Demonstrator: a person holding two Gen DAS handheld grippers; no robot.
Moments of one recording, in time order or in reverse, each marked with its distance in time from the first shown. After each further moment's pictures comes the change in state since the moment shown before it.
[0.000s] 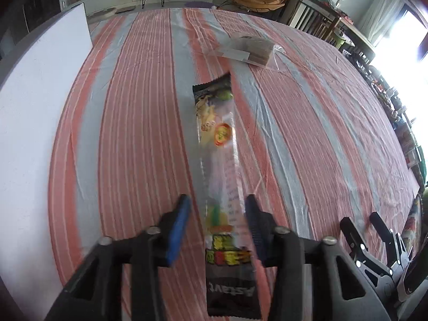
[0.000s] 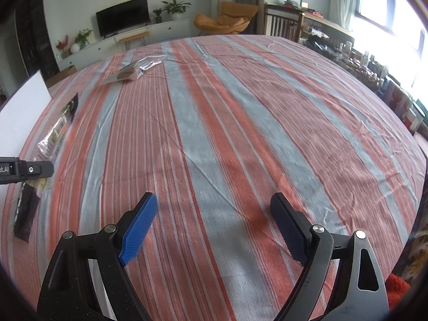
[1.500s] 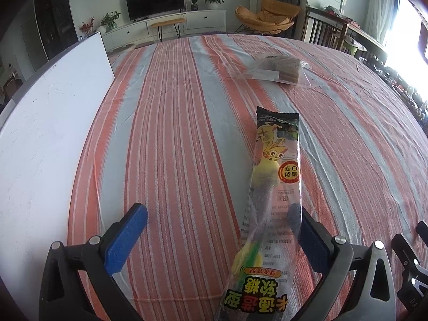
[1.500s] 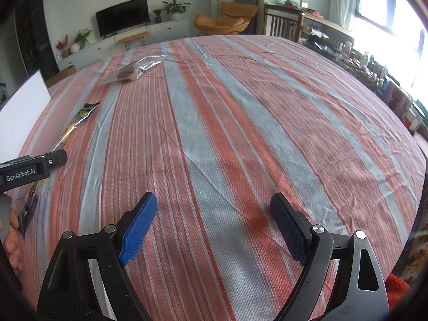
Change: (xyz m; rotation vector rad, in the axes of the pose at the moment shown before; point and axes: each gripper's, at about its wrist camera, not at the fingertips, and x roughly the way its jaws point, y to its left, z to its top) left arm 0.022 0.013 0.001 0.070 -0.173 0.216; right arm 0.000 -0.001 0.000 0.001 0.000 0.000
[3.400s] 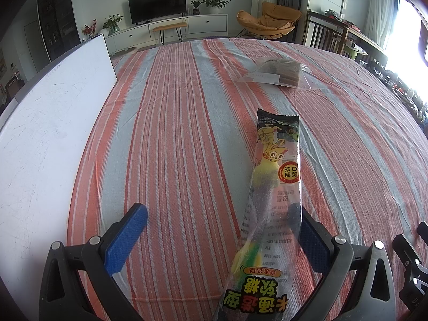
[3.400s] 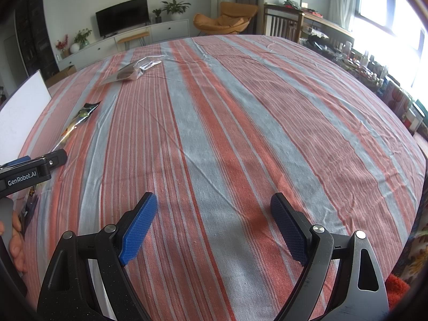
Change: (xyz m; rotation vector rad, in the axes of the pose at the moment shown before) left arm 0.000 -0.001 -0.001 -0.006 -0.010 0.005; right arm 0.000 0.000 0.000 0.001 0.001 0.000
